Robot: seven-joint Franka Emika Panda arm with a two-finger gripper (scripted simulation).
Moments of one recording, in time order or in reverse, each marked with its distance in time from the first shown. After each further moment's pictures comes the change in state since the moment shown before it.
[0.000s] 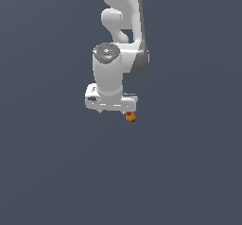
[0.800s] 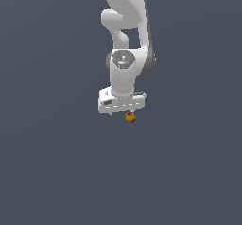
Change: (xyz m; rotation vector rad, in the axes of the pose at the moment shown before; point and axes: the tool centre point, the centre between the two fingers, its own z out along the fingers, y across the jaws) arm -0.023 -0.041 0.032 -0.003 0.011 -0.240
